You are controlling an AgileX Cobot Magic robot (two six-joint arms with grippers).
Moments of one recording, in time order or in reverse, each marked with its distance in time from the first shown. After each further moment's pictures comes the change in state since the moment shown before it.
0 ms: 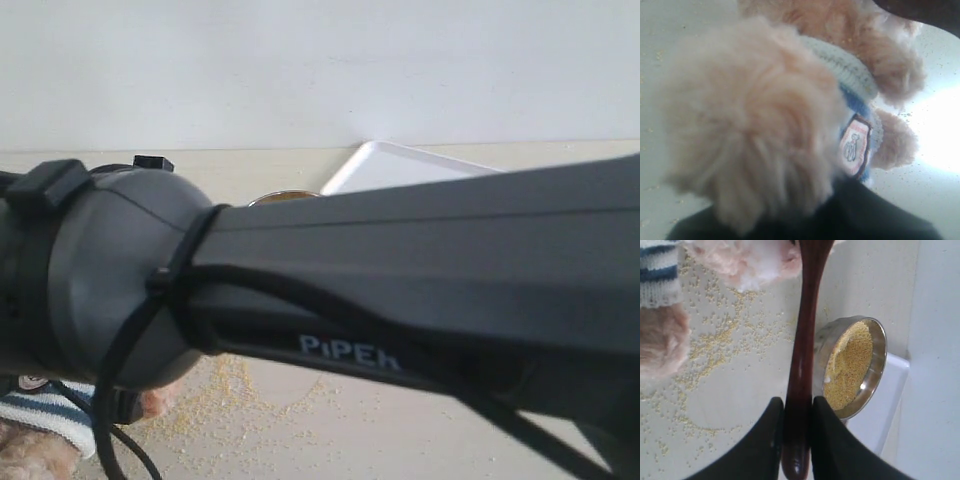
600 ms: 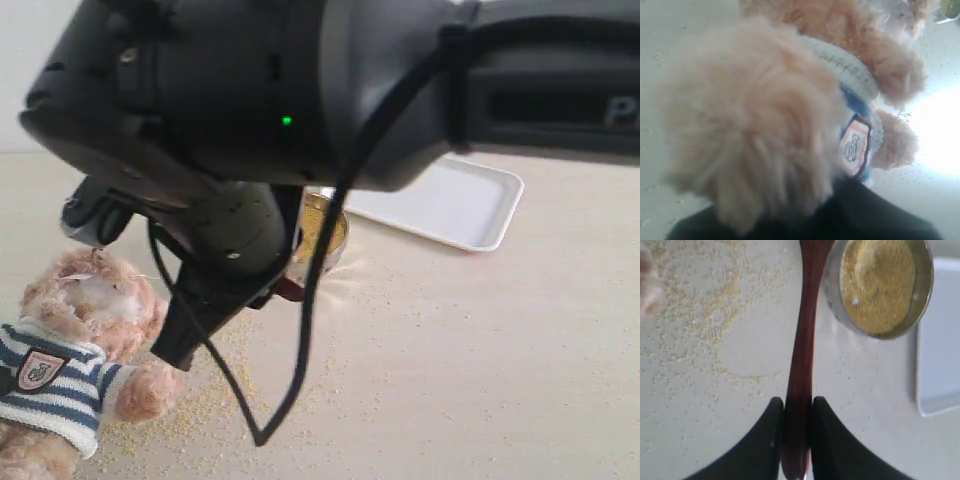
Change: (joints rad) left arm 0.000 0.000 0.000 0.000 0.000 0.000; right arm -0.162 -0.213 0.168 0.284 0.000 0.180
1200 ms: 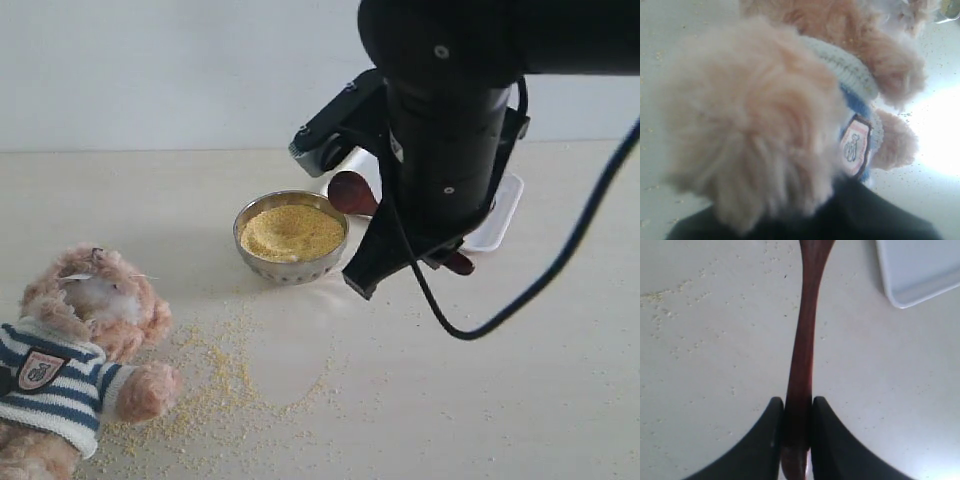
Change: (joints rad) left arm 0.000 0.000 0.000 0.000 0.000 0.000; right arm -0.288 -0.227 0.265 0.086 -0.011 -0.054
